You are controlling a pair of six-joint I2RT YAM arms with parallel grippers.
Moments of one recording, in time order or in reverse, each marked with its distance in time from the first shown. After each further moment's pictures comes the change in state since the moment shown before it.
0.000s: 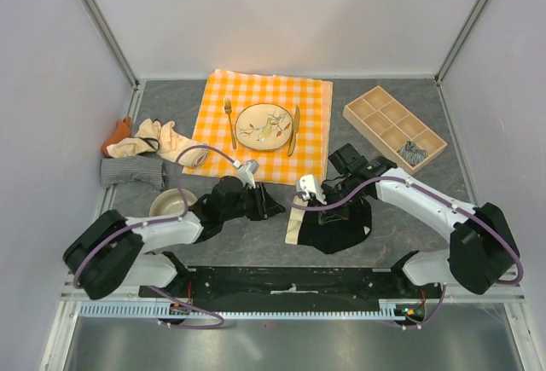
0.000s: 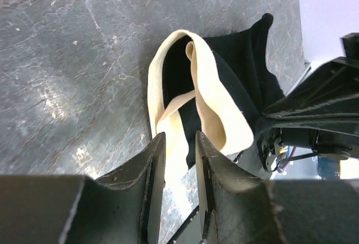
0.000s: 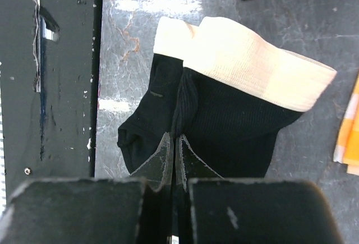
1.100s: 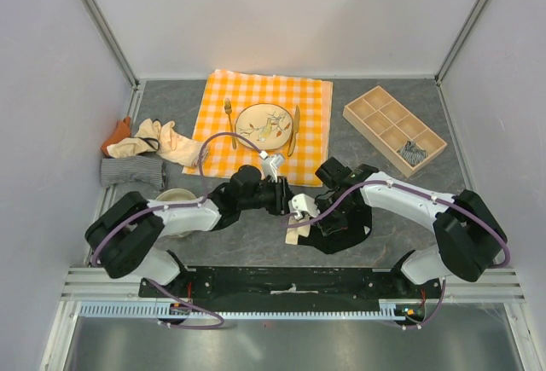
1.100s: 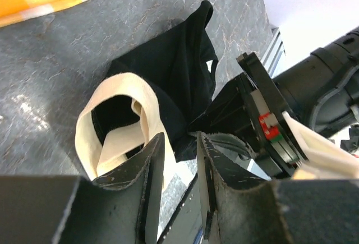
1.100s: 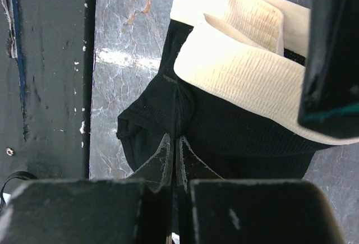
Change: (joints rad) left arm -0.063 0.107 0.163 0.011 0.133 0.071; right arm 0.118 0.103 -0.045 -0.008 0.156 -0.046
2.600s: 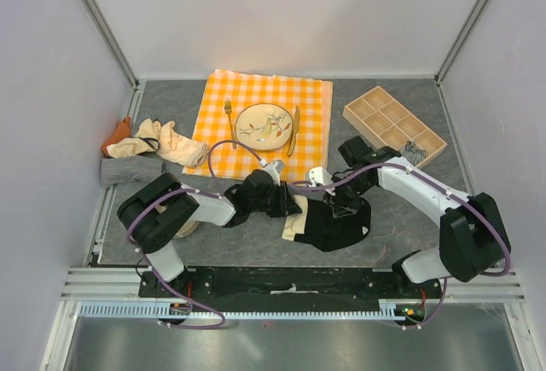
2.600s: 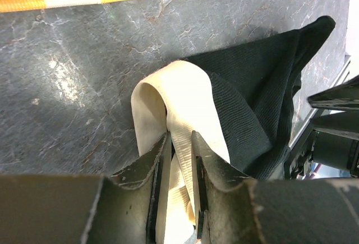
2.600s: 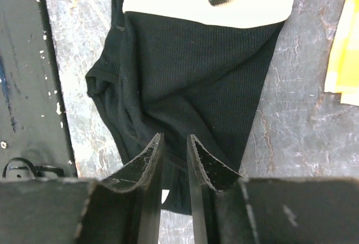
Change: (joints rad) left arm 0.004 0.276 0.044 0.032 -0.143 -0.052; right arm -0.243 -0.034 0.095 -0.117 -0.036 -0.037
